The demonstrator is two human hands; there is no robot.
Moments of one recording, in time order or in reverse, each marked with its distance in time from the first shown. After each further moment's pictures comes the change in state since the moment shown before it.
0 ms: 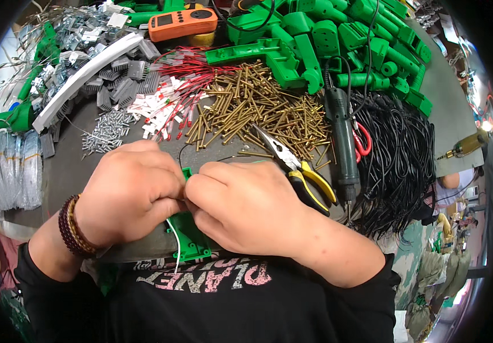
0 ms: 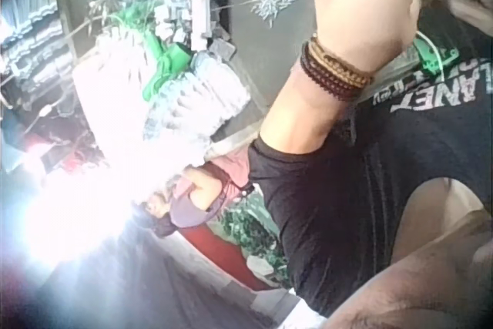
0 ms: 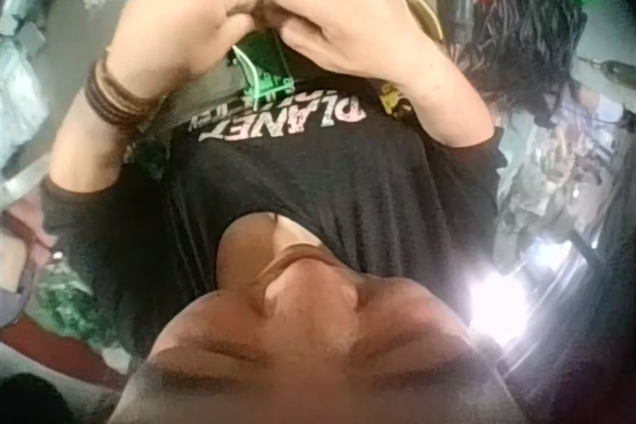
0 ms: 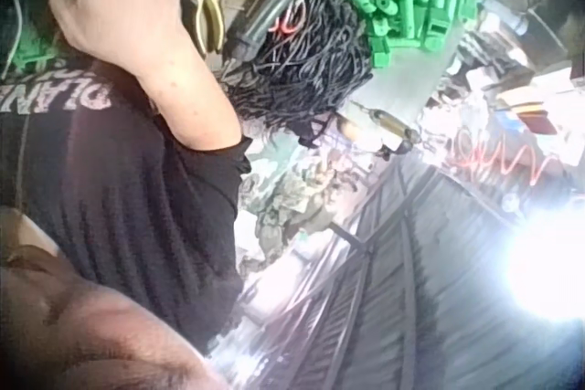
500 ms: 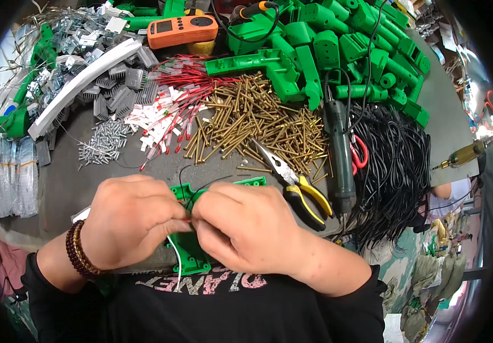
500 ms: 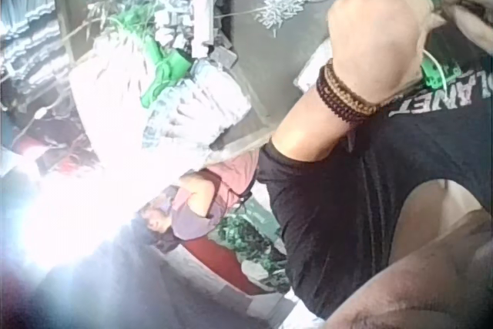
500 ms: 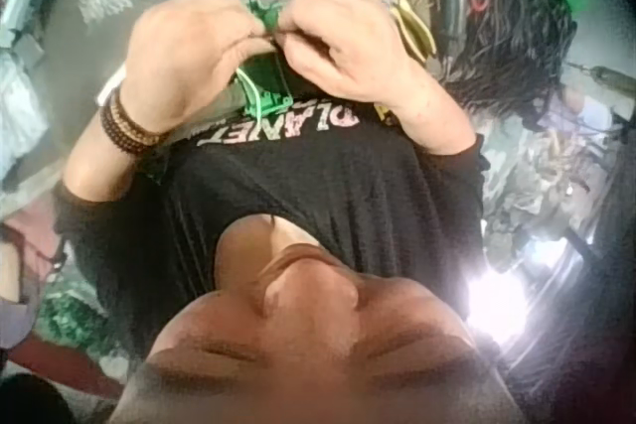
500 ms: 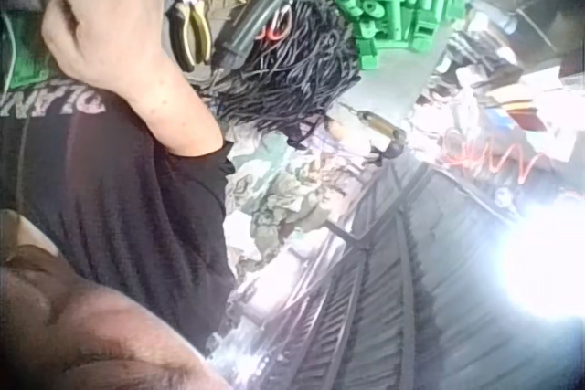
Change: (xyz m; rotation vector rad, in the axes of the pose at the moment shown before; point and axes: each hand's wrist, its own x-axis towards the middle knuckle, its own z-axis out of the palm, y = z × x) left_hand -0.010 0.004 0.008 -0.111 0.093 -0.047; right_hand -0.004 -0.004 -0.004 0.118 0.001 0.142
